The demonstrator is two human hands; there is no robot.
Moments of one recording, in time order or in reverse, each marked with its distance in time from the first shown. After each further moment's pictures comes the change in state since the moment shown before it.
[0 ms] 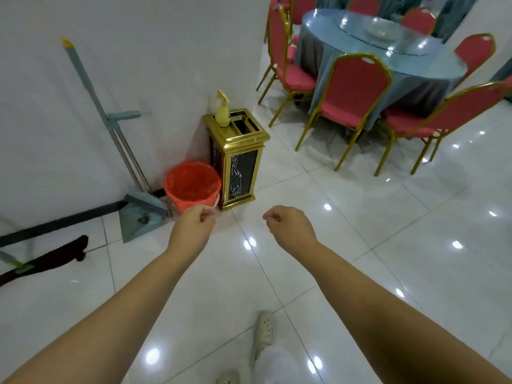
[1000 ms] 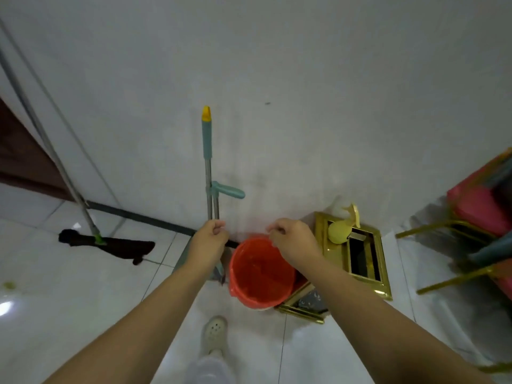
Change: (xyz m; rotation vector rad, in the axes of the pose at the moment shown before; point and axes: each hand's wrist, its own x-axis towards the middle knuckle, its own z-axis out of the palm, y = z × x) left_hand 0.388 -0.034 -0.118 -0.480 0.615 -0.482; right_hand 0.482 -0.245 0.081 -0.136 -0.409 -0.575
